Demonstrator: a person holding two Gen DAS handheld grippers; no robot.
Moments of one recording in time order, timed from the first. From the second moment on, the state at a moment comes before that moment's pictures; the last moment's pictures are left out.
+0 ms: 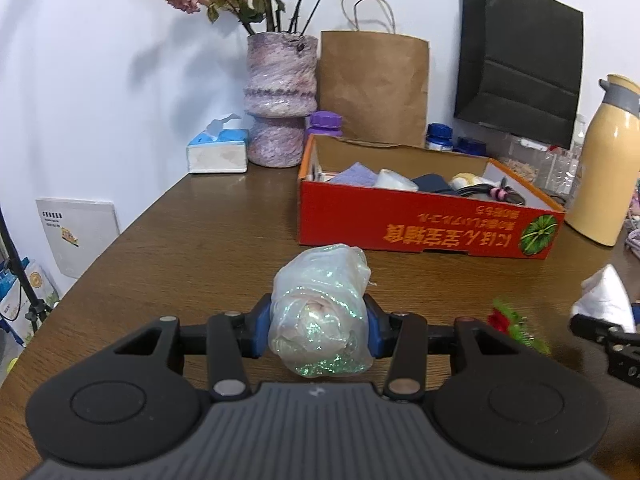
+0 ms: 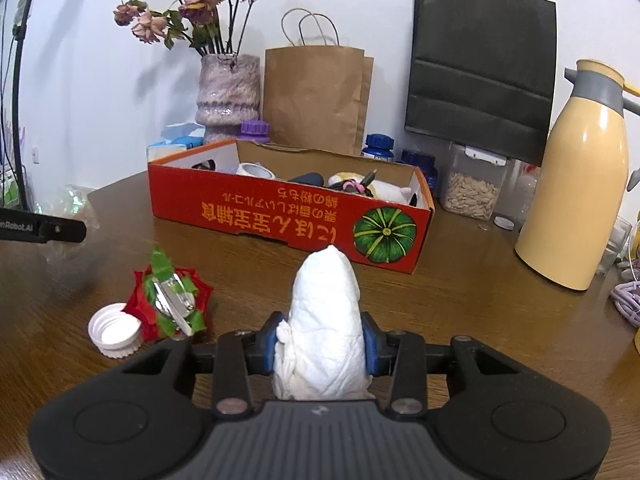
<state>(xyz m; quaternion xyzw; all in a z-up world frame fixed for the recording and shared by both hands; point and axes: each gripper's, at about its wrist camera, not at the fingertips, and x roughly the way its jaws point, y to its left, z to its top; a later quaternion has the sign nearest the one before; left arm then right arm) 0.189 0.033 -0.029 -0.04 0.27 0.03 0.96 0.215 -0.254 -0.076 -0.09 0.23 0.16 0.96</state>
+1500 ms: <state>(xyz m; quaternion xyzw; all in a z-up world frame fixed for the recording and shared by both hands) 0.301 -0.003 0.040 -0.07 0.21 0.01 0.98 0.318 -0.204 0.012 -0.01 0.12 0.20 0.97</state>
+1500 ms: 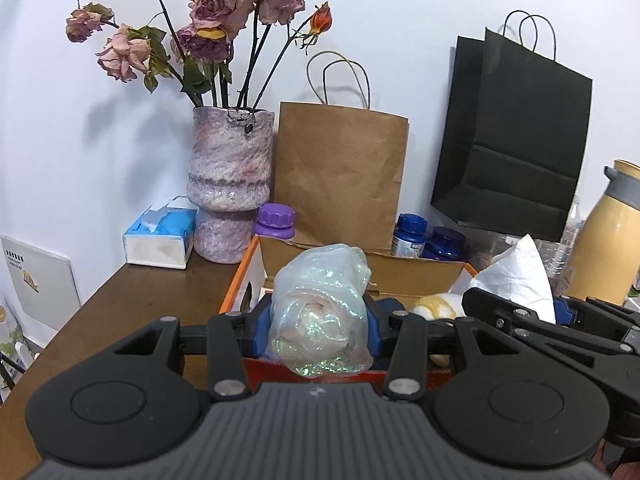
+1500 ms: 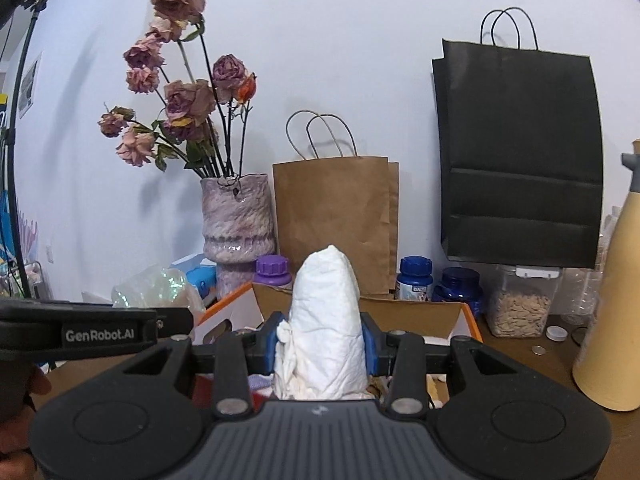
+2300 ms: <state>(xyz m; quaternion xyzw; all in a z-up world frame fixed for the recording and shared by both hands) 0.383 0.016 0.018 -0.06 0.24 0.03 0.97 0.405 -0.186 0.007 -0.03 0.15 0.19 0.97</state>
